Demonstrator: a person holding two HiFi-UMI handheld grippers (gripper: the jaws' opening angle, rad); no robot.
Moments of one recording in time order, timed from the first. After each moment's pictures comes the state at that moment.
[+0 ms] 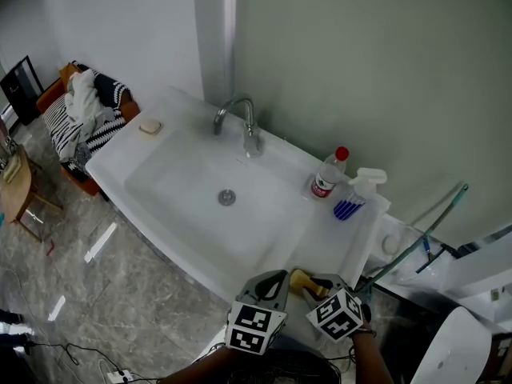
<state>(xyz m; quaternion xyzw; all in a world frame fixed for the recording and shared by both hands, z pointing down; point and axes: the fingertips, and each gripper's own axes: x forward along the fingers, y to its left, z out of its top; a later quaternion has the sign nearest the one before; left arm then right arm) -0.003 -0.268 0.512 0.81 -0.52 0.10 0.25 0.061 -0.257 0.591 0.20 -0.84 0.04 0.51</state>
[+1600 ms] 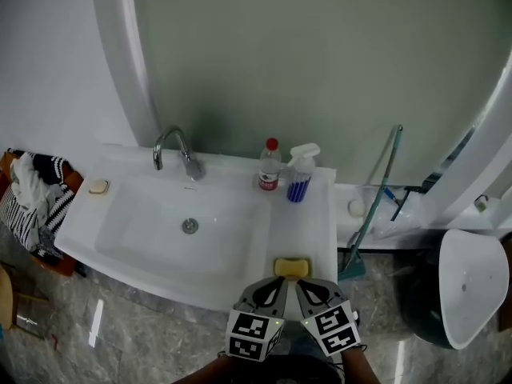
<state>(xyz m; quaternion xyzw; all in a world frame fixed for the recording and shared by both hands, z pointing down) 0.024 -0.219 0.487 0.90 -0.36 0.13 0.20 0.054 -0.208 0.514 0.49 -0.81 0.13 0.31</state>
